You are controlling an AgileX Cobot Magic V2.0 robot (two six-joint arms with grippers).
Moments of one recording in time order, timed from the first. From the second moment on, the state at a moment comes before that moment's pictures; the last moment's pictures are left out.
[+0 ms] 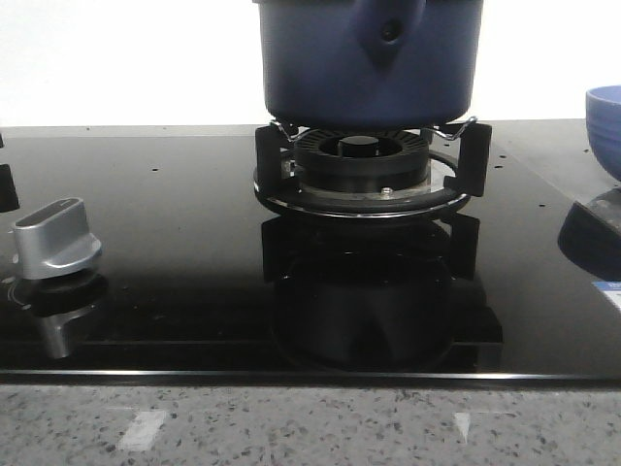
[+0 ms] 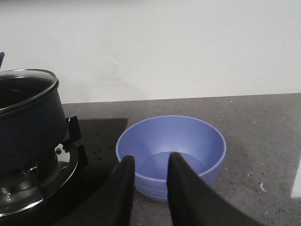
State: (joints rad) left arm -0.44 0.98 -0.80 -1.23 0.32 1.36; right arm 0.00 0.22 -0.42 -0.12 0.35 0.15
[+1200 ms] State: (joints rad) left arm -0.44 1.01 -0.93 -1.41 0.64 1.49; right arm 0.00 0.22 -0.42 -0.08 0.37 0.15
